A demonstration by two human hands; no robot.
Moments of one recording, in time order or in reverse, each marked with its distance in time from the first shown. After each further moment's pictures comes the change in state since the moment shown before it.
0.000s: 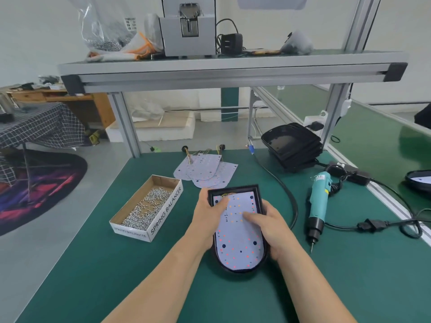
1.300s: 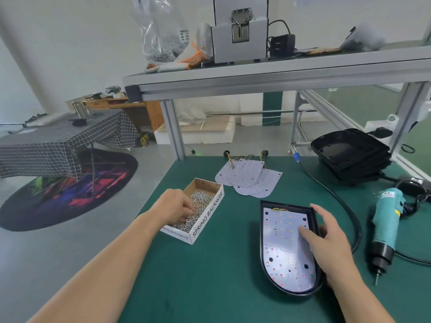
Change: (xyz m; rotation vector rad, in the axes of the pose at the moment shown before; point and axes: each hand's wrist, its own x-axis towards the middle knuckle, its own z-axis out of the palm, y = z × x) left_hand 0.053 0.062 -0.187 1.401 -0.044 0.001; right_hand 0.014 0.021 -0.016 -0.363 0.221 -0.167
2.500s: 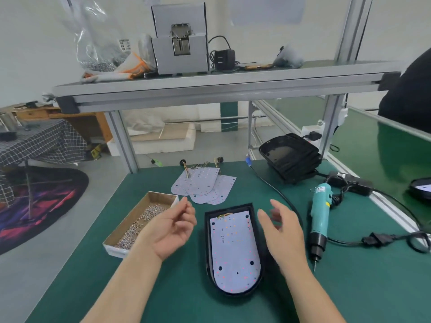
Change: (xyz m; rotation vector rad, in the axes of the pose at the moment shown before) left_hand -0.036 0.113 0.030 -2.078 -0.555 -0.264; right_hand -0.004 -0.023 -0.009 -0.033 0.186 -0.161
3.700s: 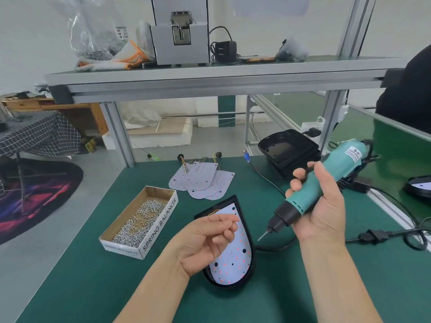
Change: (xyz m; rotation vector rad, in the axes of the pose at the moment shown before) left_hand -0.007 -0.063 0.036 0.248 -0.088 -0.077; right_hand 0.016 -0.077 -0.045 1.208 -0.007 0.075
